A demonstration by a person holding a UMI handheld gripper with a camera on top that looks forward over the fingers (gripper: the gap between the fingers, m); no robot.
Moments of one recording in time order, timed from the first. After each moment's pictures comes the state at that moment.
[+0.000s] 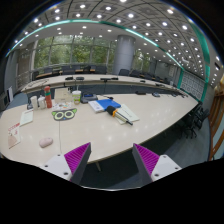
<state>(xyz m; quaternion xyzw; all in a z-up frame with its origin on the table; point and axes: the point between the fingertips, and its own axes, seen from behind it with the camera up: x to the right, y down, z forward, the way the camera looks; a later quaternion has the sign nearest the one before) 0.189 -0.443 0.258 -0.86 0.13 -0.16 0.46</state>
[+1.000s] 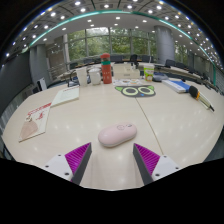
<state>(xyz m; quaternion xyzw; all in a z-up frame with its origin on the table) -0.142 -0.230 -0.003 -0.89 0.00 0.04 0.45</state>
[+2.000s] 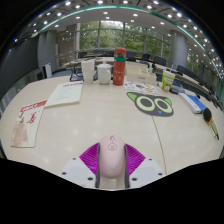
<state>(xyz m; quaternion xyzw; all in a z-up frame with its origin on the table) -0.170 -0.116 -0.005 -0.91 -0.07 0.01 0.42</state>
